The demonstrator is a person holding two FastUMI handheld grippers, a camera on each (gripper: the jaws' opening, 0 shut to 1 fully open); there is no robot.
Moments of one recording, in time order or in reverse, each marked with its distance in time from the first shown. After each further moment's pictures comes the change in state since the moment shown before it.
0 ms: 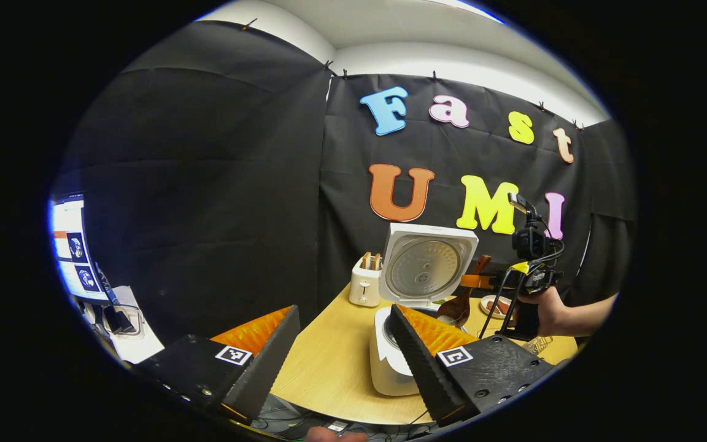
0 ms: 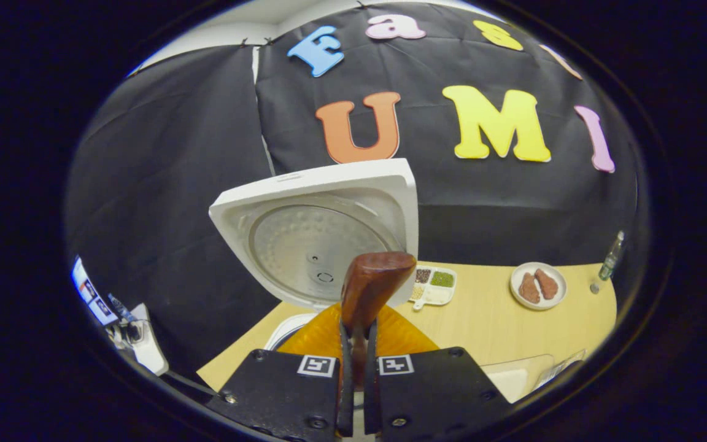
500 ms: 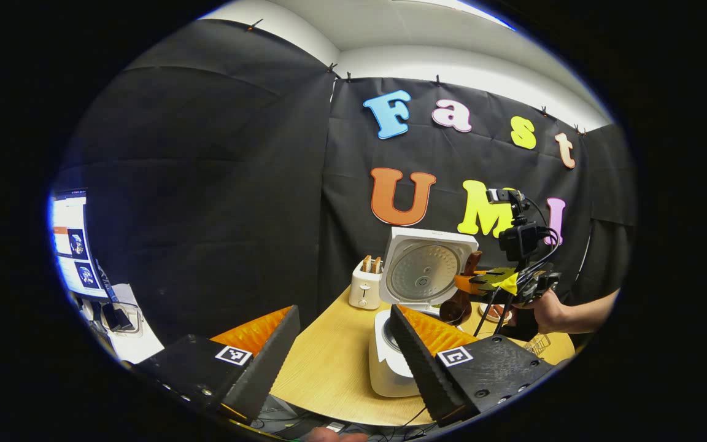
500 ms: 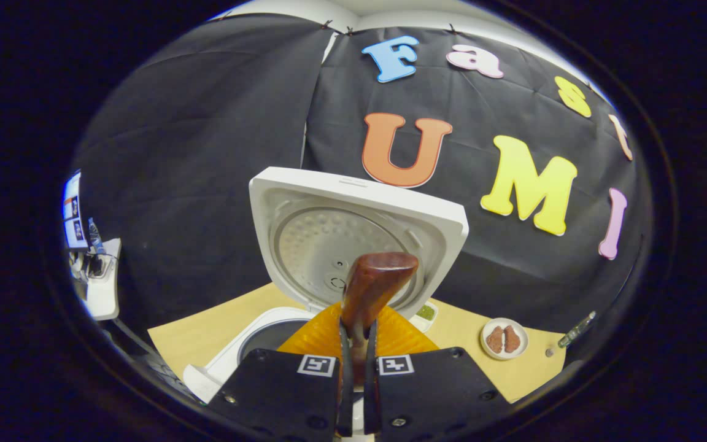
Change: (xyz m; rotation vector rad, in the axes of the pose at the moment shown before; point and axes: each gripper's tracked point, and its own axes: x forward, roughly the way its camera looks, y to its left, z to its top) left arm 0.000 0.000 0.000 -0.017 -0.015 0.005; right arm -0.002 0.018 0.019 -0.334 -0.050 -0.026
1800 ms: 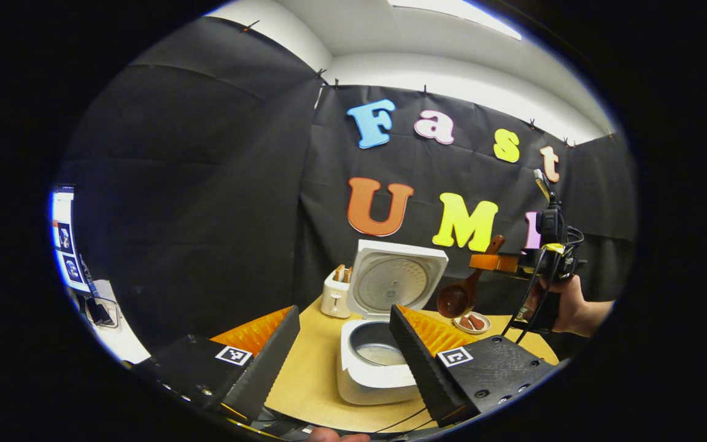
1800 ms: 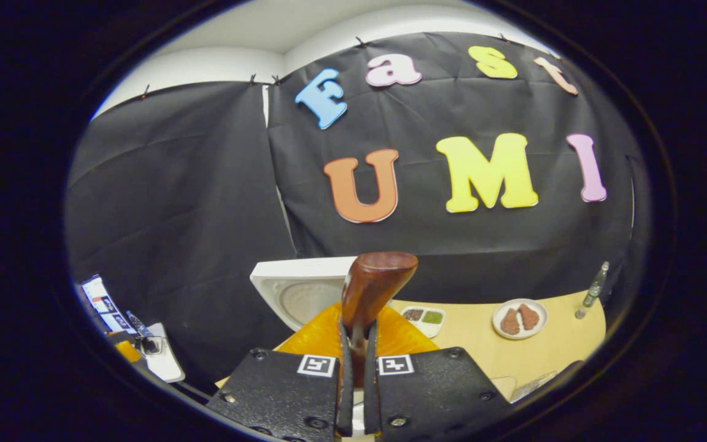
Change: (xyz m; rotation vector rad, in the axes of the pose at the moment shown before) left arm 0.001 -0.060 0.020 -0.026 -0.033 -0.131; right arm -0.115 -0.099 0.053 0.430 -0.159 0.026
